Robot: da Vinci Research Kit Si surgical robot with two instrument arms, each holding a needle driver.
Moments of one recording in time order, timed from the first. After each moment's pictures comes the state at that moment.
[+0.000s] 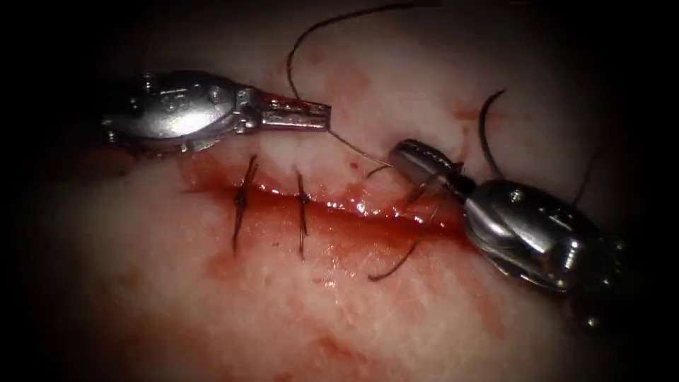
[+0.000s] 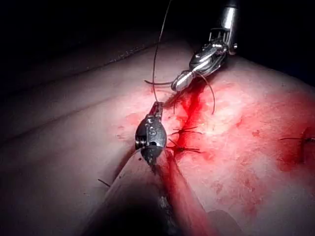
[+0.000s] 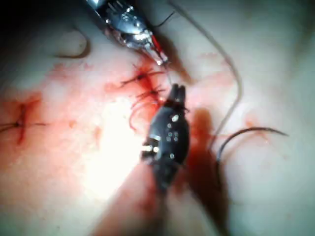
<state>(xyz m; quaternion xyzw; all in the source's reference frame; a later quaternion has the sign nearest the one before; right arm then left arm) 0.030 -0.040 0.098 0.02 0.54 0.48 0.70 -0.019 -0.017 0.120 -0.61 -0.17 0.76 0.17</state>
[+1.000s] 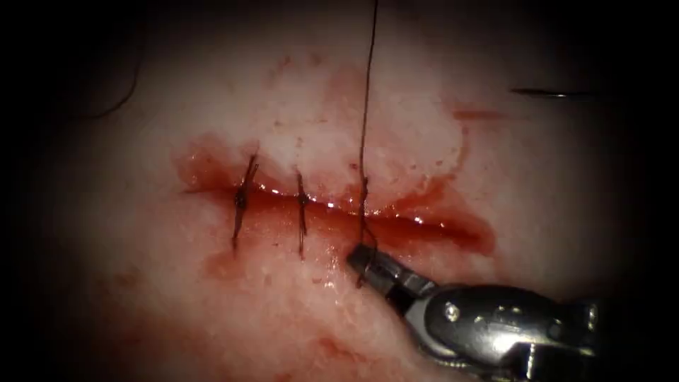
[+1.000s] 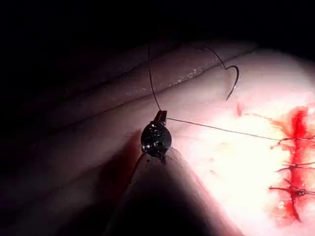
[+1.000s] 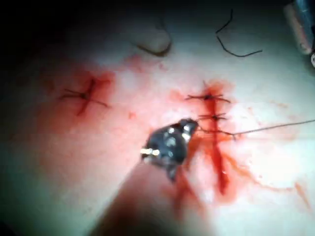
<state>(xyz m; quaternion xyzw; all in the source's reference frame) 0.034 -0.050 0.094 -0.03 0.45 0.37 0.81 -0.023 0.002 0.129 -0.57 -0.15 0.78 0.21</state>
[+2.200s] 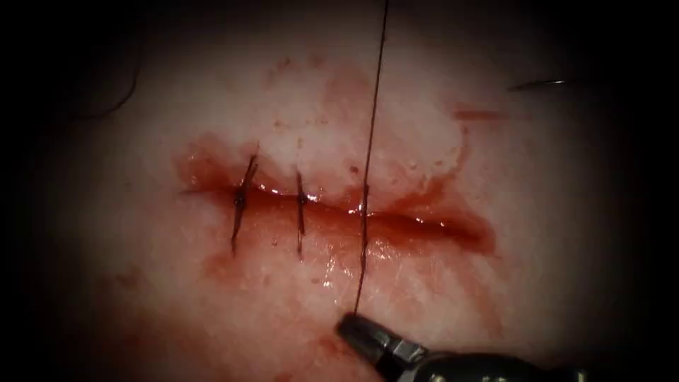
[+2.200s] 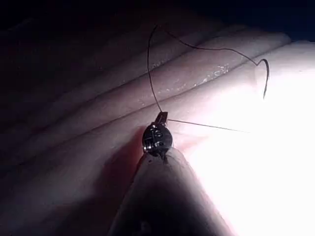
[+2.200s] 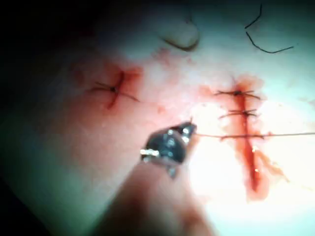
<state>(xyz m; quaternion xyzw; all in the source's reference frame) 0.033 -0.055 0.094 0.01 0.43 0.32 0.84 -0.025 0.009 0.135 -0.56 -0.11 0.79 0.22</state>
